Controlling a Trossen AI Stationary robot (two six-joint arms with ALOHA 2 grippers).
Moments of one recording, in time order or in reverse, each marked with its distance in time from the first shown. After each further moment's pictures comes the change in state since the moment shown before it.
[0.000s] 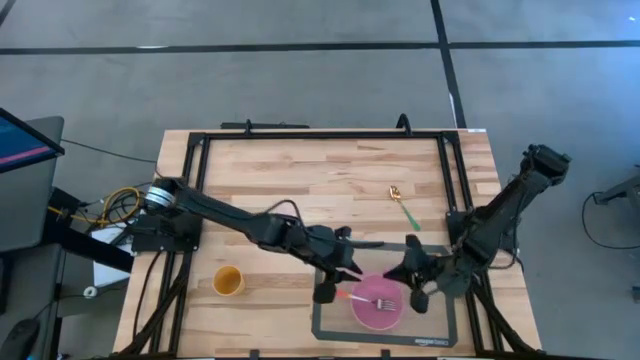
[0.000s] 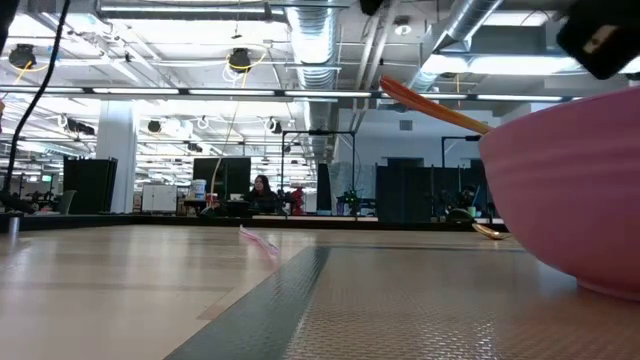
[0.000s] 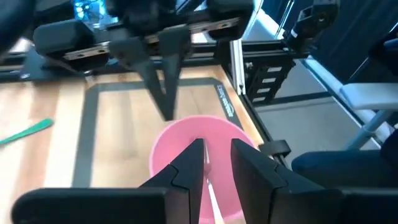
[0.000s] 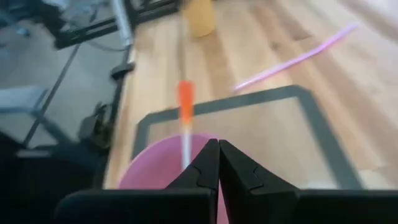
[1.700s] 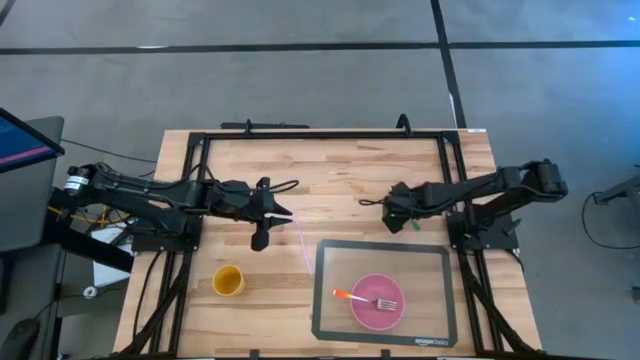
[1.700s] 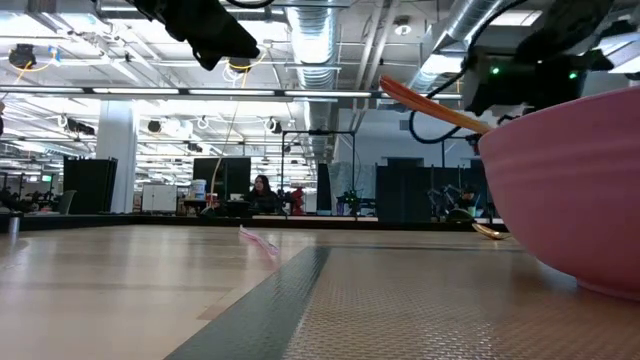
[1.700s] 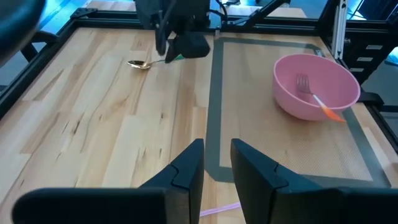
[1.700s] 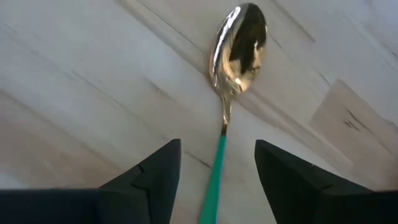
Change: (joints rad) left arm 0.195 -0.764 -0.742 -0.038 -0.171 0.022; right arm -0.871 0.189 -0.050 -0.580 -0.266 0.071
